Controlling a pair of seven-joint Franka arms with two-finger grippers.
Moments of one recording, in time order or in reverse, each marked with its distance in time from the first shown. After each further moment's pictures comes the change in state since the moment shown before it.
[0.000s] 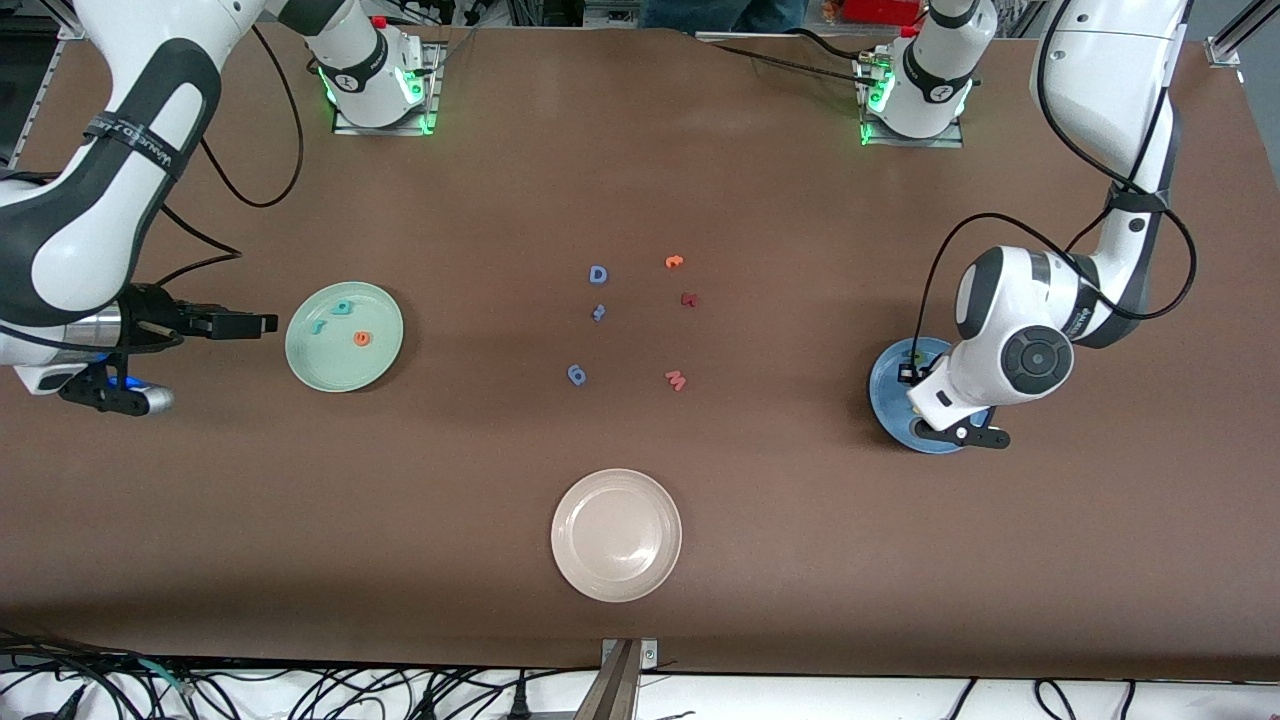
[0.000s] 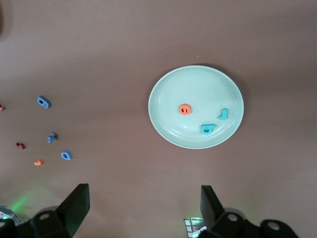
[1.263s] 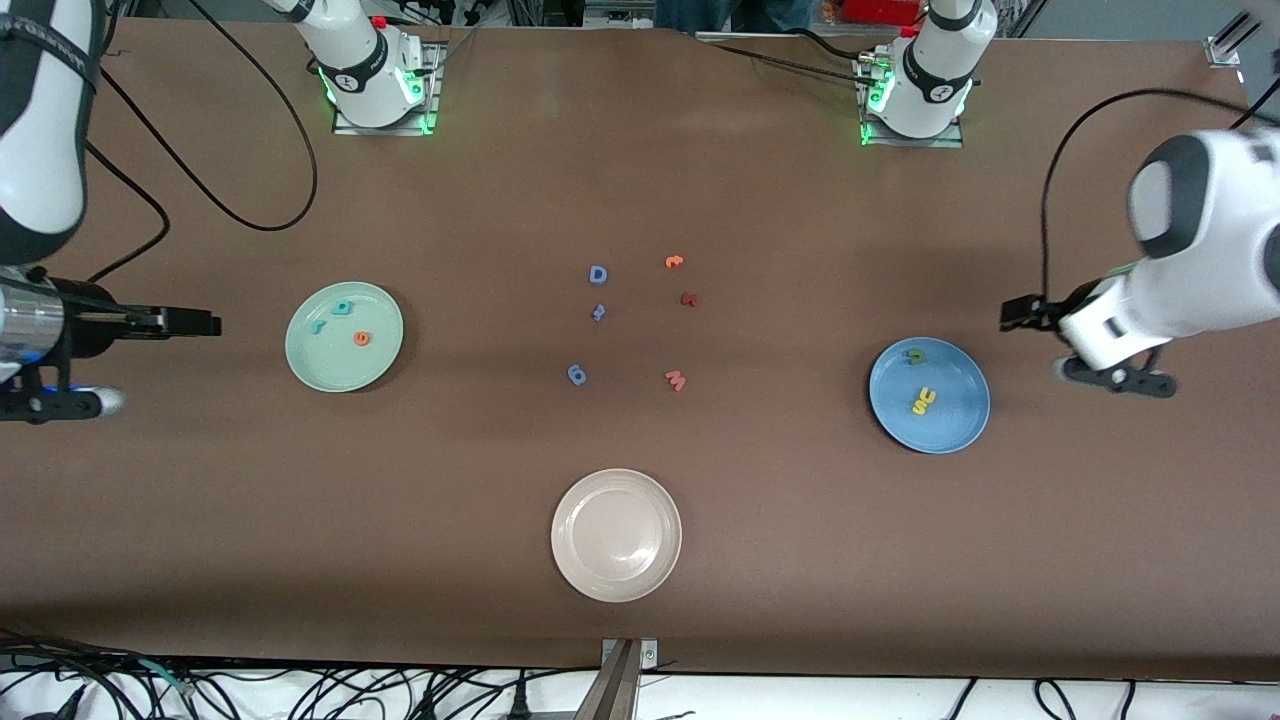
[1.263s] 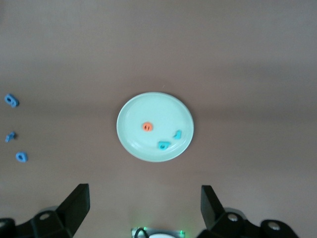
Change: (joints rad) left arm 0.053 -0.352 0.149 -0.002 -0.090 -0.319 0.279; right arm -0.668 -0.342 1.144 0.208 -0.771 0.189 0.187
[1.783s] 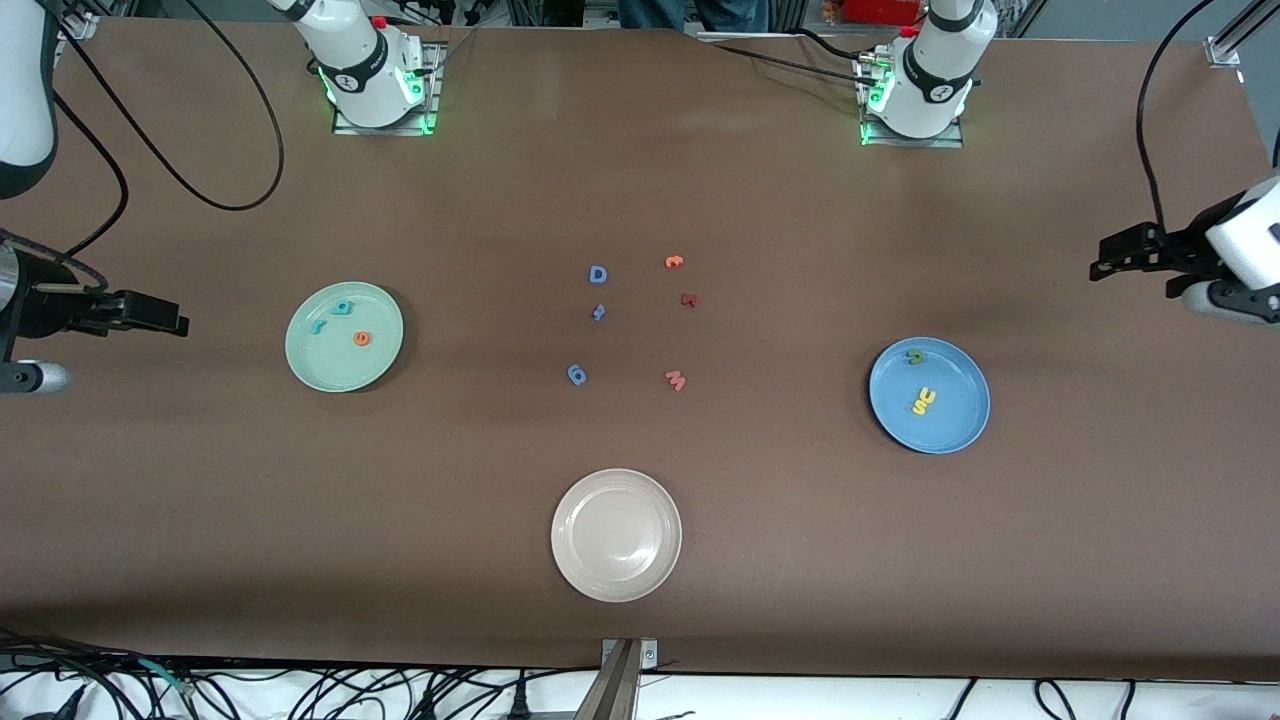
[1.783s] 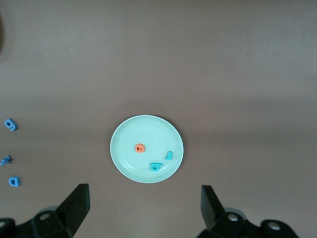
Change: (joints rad) left arm 0.004 -0.118 0.047 0.130 -0.007 -0.144 0.053; right arm -0.101 -0.180 0.133 -0.257 -0.063 0.215 0.019
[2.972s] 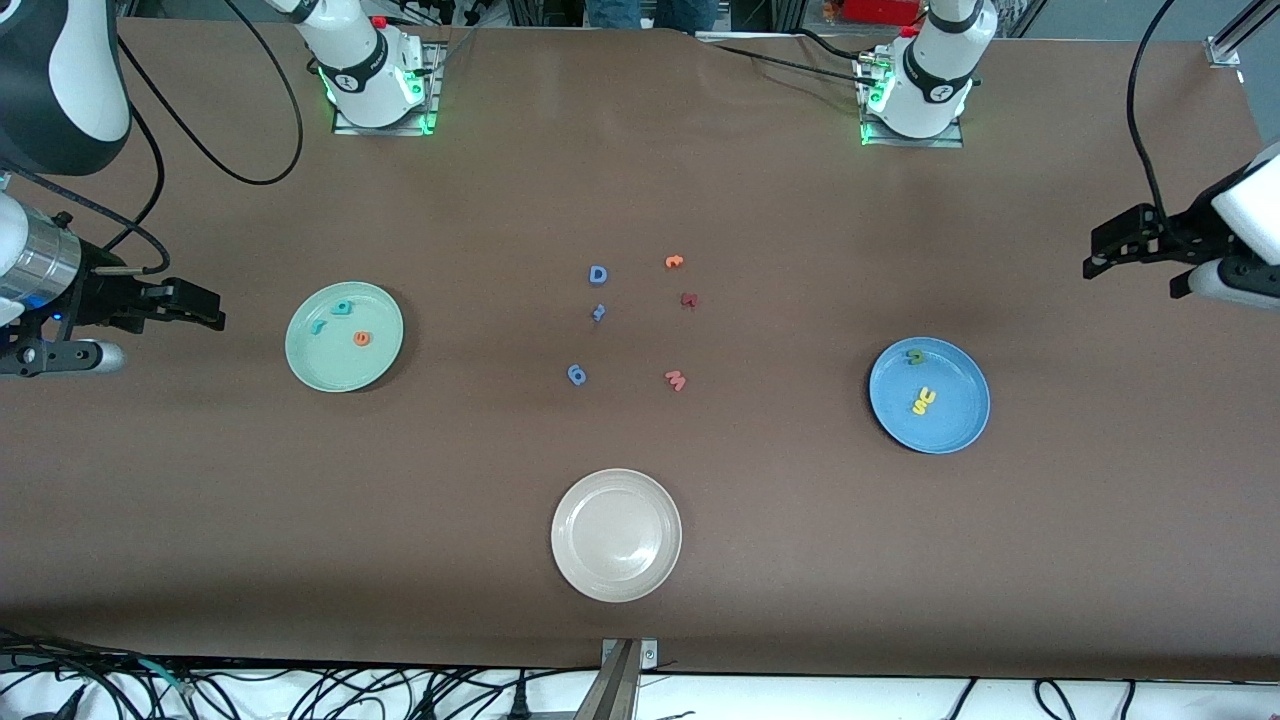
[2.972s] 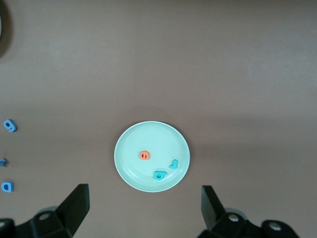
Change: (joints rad) left arm 0.062 0.050 -0.168 0.162 0.002 -0.047 -0.109; right arm 0.123 -0.072 -0.080 -0.137 -0.008 0.118 0.000
